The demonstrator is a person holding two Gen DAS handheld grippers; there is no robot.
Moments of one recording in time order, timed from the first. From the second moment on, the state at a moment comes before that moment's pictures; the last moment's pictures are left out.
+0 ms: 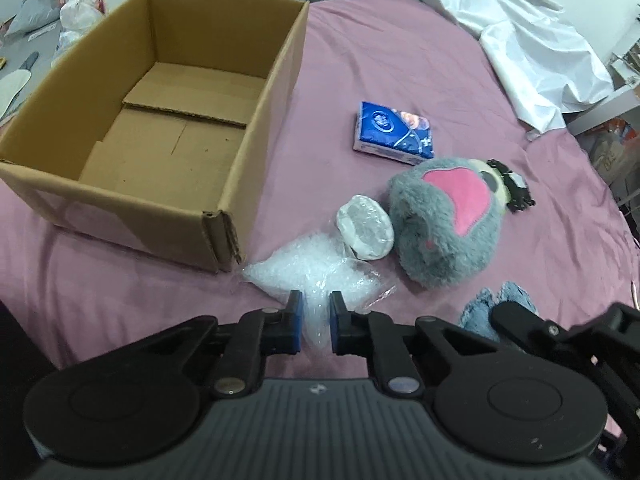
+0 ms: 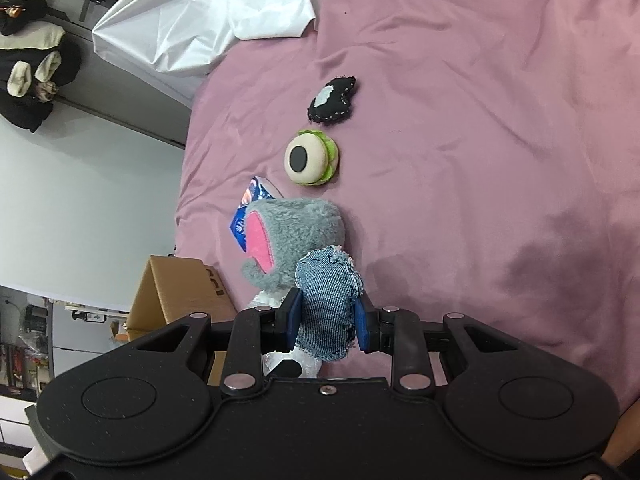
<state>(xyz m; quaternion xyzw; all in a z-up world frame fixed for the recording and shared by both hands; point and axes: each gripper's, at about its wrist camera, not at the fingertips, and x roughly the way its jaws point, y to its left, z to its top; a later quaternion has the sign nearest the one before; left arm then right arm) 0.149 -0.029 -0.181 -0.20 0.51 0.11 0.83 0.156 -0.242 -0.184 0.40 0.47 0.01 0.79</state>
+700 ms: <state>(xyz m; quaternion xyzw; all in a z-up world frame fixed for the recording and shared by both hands) 0.115 -0.028 -0.119 -0.19 0.46 0.11 0.86 0.142 -0.247 -0.156 0.41 0.44 0.08 0.80</state>
